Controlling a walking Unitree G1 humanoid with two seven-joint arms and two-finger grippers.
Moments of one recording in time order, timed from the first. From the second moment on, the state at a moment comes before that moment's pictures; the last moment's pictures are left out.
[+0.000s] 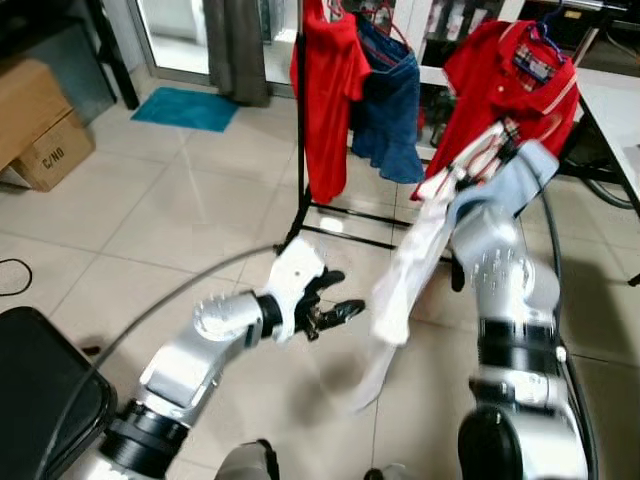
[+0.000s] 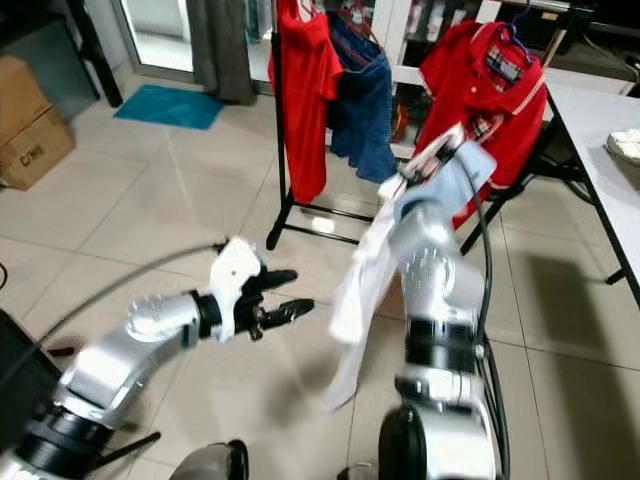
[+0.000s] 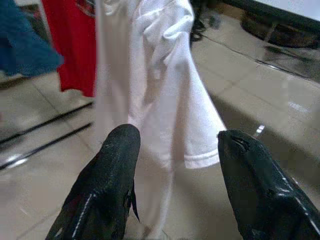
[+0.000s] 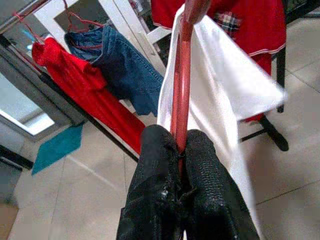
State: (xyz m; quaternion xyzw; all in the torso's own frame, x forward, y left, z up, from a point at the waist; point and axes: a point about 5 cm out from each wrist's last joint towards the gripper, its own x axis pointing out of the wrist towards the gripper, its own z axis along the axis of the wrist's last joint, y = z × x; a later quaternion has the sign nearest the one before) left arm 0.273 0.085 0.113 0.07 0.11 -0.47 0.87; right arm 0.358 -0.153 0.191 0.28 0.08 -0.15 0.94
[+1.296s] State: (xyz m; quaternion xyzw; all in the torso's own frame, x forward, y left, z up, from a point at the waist) left arm 0.292 0.052 0.086 0.04 0.06 -0.49 0.87; right arm 0.359 -0.131 0.210 0.35 0.07 -0.12 0.93
